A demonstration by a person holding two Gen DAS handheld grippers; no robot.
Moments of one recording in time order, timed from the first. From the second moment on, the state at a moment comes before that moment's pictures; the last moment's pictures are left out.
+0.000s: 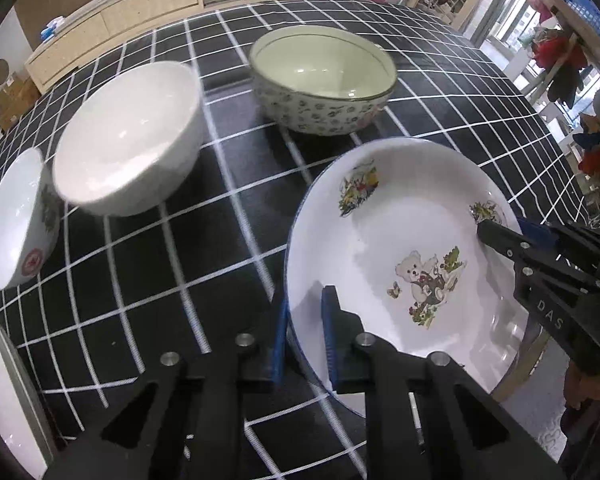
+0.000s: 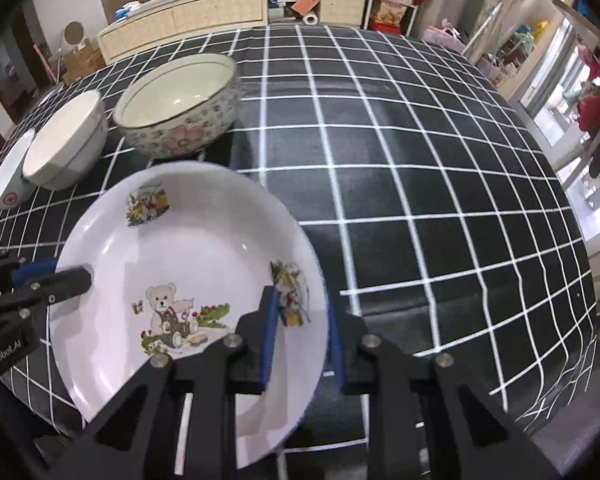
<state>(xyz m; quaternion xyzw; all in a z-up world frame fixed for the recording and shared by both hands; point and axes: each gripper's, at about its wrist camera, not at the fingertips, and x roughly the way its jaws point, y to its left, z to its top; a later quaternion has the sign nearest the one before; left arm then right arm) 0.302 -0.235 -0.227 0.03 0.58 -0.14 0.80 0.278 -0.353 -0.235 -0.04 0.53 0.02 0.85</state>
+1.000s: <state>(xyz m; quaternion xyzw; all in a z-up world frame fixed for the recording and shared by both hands) 0.231 -0.054 -0.225 -0.04 0.60 -0.05 0.80 0.223 -0.192 -0.234 -0.09 0.54 0.13 0.83</state>
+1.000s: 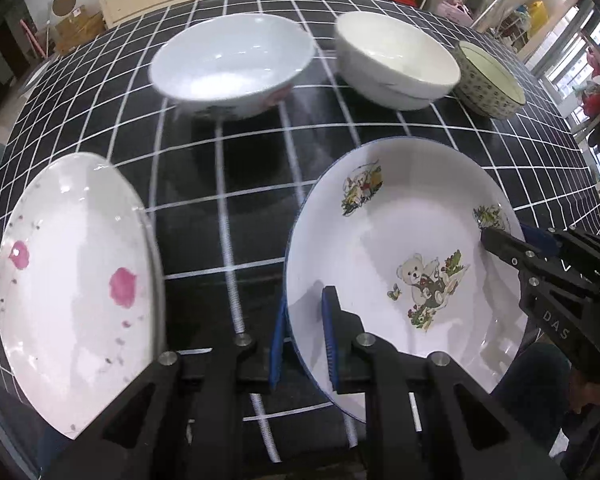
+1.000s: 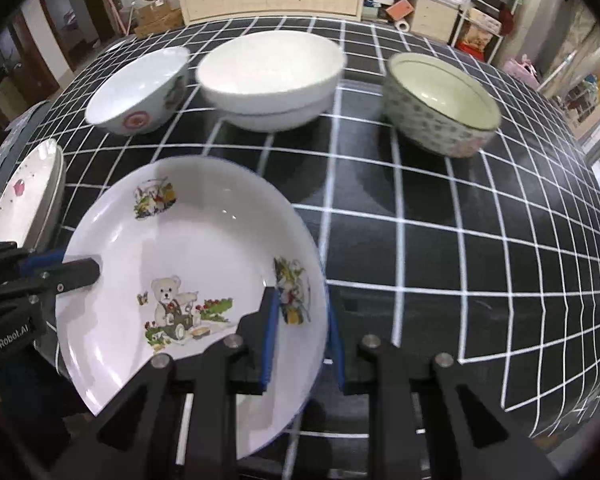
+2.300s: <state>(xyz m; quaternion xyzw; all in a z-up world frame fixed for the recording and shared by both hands) 0.221 -0.018 -0.225 -0.05 0.60 -0.04 0.80 0.244 -0.172 -0.238 -0.06 0.55 0.12 0.82</state>
